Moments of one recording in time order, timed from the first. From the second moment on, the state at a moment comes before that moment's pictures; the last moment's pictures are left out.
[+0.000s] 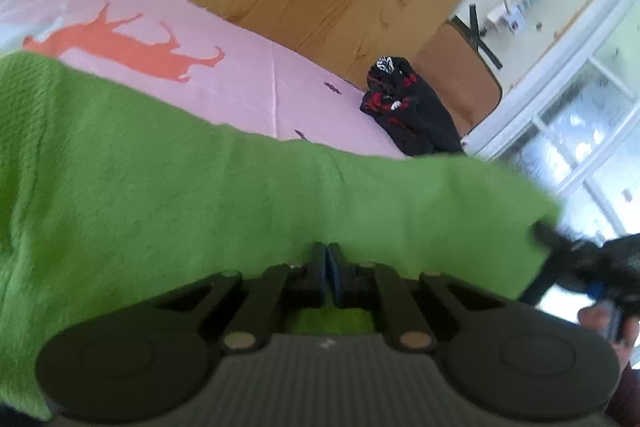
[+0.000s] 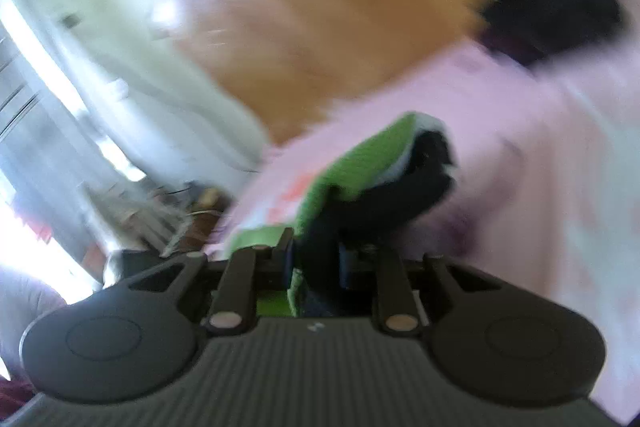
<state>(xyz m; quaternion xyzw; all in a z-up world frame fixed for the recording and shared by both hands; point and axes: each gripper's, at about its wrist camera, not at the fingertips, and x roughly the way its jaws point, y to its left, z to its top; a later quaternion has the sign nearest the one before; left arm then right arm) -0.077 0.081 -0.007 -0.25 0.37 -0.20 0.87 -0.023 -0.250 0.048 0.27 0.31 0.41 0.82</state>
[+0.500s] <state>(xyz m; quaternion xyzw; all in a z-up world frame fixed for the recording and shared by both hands) -0.214 0.259 0.049 -0.32 0.19 0.01 0.93 -0.013 0.046 0.043 0.00 0.39 0.60 0.70</state>
